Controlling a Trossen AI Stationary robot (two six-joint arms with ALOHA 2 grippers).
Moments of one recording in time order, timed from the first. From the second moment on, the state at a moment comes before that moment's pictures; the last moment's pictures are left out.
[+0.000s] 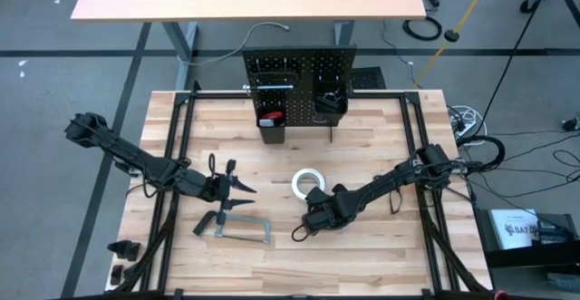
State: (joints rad) left arm -0.43 0.96 0.46 0.19 -0.28 0.01; right arm 0.36 2.02 1.30 -0.71 0.32 1.14
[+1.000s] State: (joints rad) left arm -0.43 0.96 0.46 0.19 -0.28 0.01; right arm 0.36 1.91 1.29 -0.71 0.15 1.13
